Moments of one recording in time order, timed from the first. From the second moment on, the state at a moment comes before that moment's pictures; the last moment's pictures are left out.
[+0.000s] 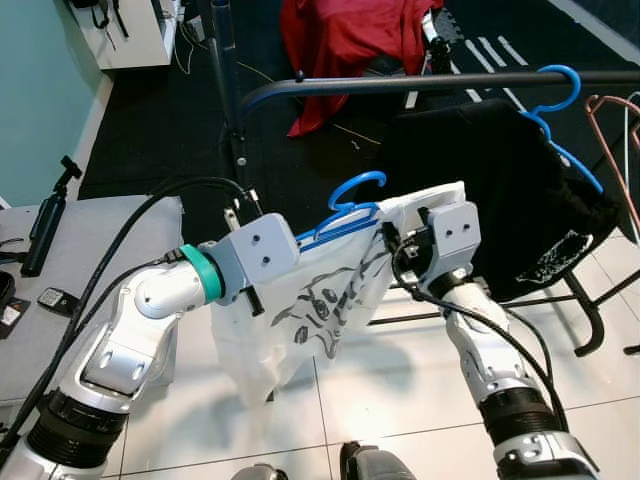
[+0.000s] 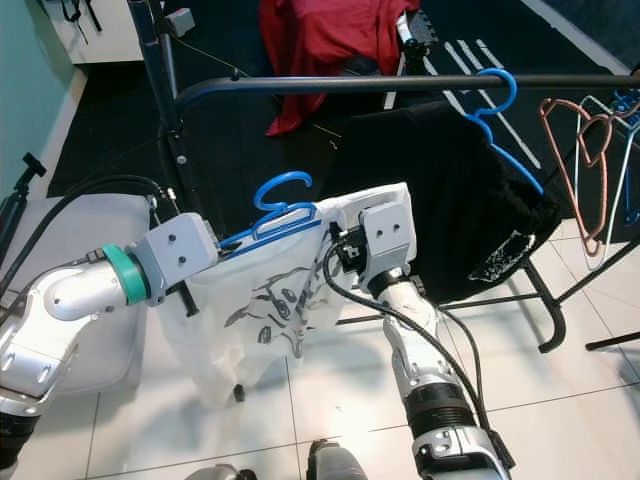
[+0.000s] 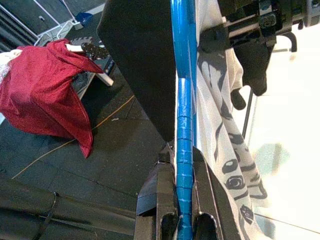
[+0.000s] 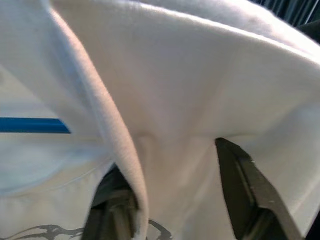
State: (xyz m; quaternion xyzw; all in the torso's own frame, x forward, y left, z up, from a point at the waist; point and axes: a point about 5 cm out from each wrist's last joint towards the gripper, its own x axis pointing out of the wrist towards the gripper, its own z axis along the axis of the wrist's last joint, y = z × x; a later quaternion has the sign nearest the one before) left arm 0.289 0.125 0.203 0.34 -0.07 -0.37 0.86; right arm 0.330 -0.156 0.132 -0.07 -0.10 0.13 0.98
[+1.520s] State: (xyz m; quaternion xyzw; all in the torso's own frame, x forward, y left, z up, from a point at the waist) left arm 0.306 0.120 0.212 0.35 -0.11 -0.30 0.88; right arm 0.318 -0.114 0.127 0.01 -0.10 0.20 0.97
